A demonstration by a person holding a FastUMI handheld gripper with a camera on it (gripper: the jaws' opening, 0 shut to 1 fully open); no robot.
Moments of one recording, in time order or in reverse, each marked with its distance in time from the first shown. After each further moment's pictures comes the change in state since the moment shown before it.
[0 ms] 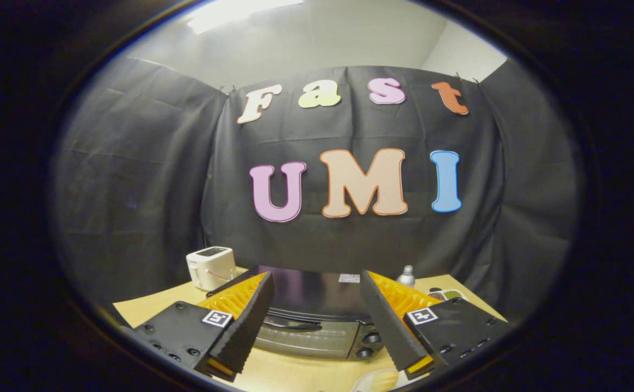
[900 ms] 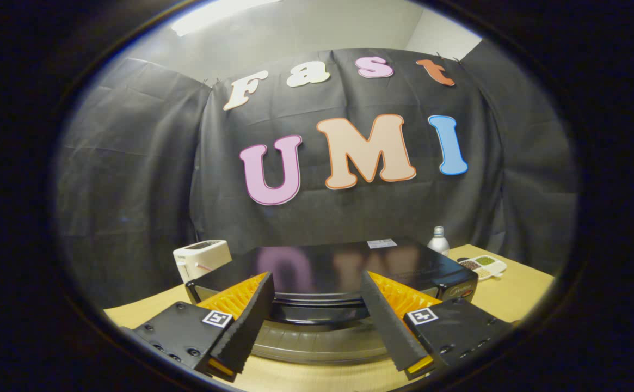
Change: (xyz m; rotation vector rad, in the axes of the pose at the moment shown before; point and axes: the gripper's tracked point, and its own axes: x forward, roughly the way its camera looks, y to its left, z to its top) arm 0.067 0.041 -0.105 0.066 0.027 -0.056
